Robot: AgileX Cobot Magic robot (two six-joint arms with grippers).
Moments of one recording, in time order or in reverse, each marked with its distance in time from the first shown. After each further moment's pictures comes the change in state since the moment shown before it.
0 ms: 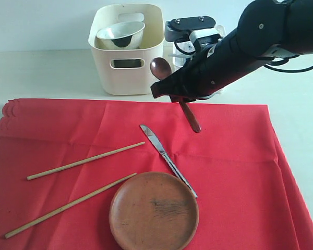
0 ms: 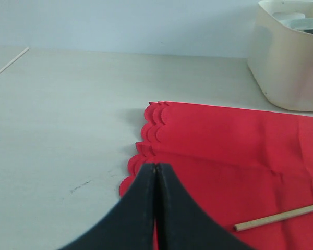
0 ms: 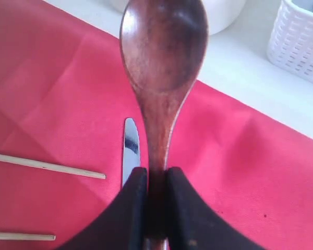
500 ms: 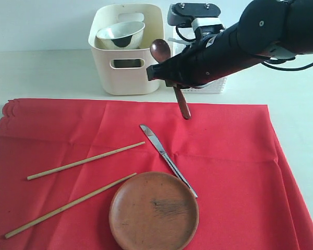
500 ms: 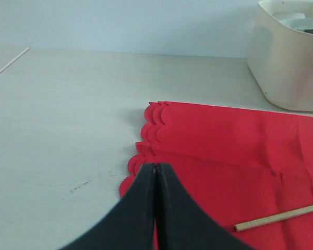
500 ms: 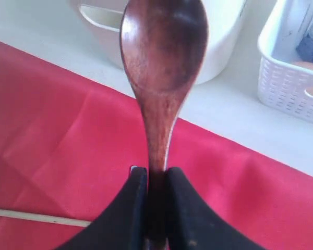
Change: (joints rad) left arm 0.000 0.000 0.000 0.000 0.000 0.000; right arm 0.000 0.000 0.000 0.088 -0.130 0.000
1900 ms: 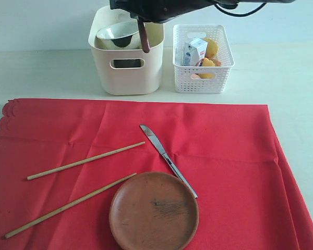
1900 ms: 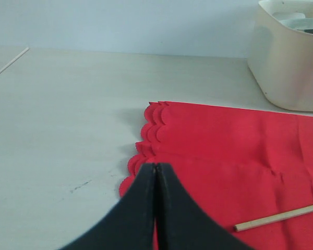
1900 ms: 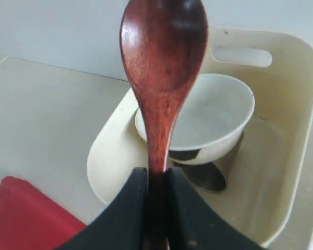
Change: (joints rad) left arm 0.000 0.000 0.000 0.000 0.000 0.000; right arm 0.000 0.260 -0.520 0.006 -0.027 -0.004
